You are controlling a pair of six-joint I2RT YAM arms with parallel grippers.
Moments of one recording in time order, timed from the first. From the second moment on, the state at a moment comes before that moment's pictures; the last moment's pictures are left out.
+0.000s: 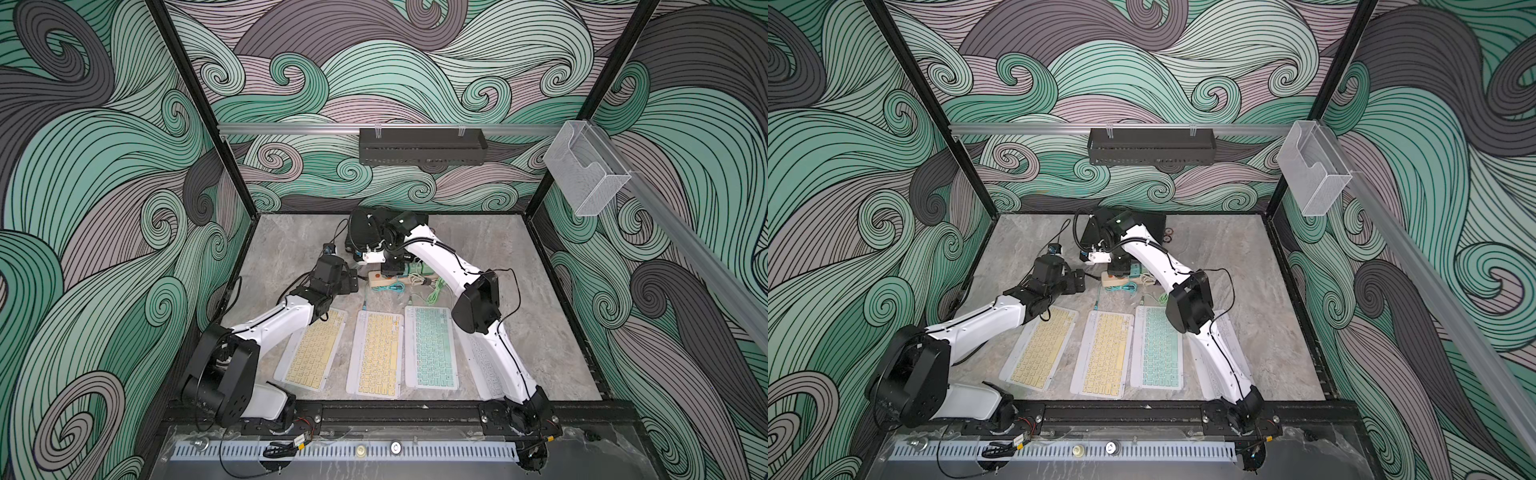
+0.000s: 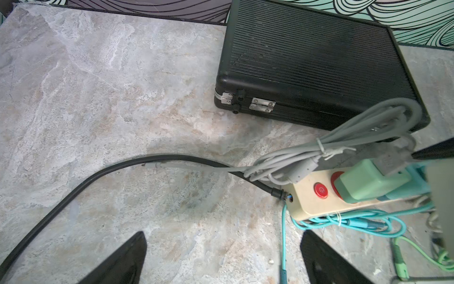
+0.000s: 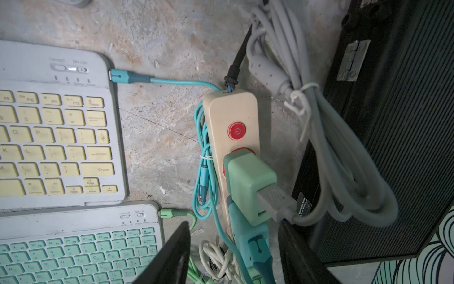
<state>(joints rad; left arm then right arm) -0.41 1.40 0.76 -0.06 -0.26 -0.34 0.71 2.45 2.52 -1.41 0.05 -0.91</state>
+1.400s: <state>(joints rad) -0.41 1.50 0.79 -0.05 -0.23 -0.34 0.68 2.54 2.52 -1.33 -0.06 -0.90</state>
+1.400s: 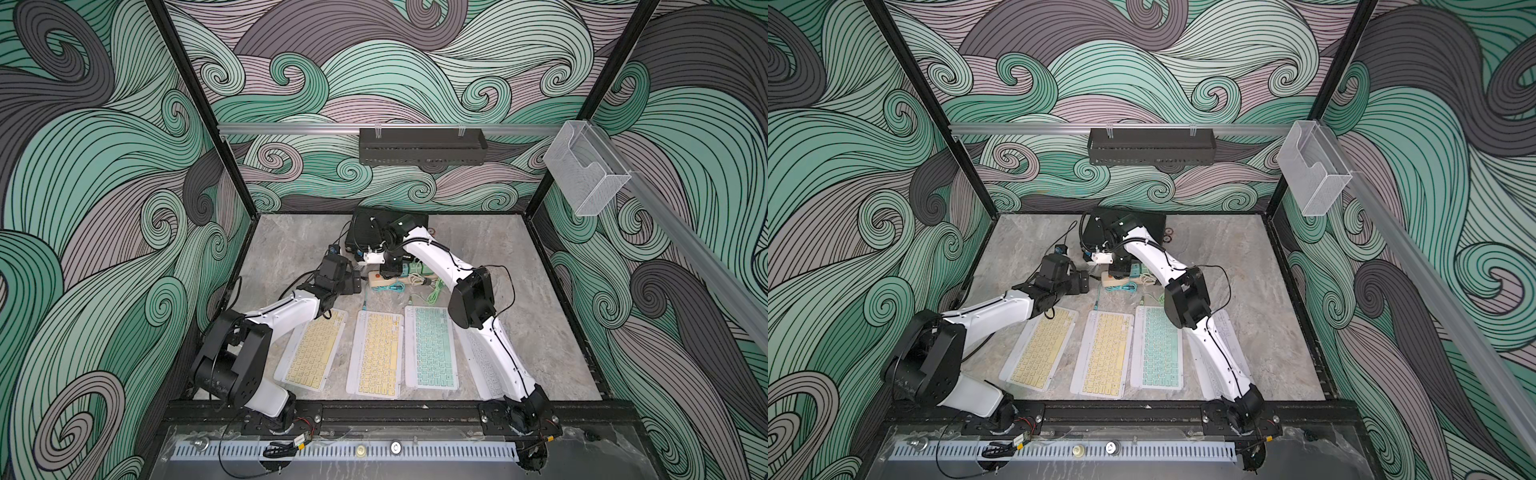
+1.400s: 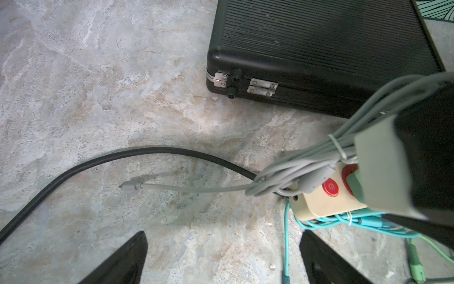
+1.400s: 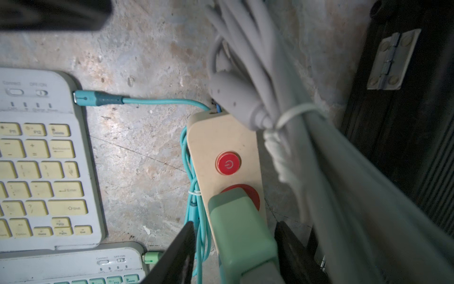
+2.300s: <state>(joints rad) -0.41 1.51 0.80 -0.05 -0.16 -0.34 0.68 2.54 2.55 -1.32 -0.04 -0.84</state>
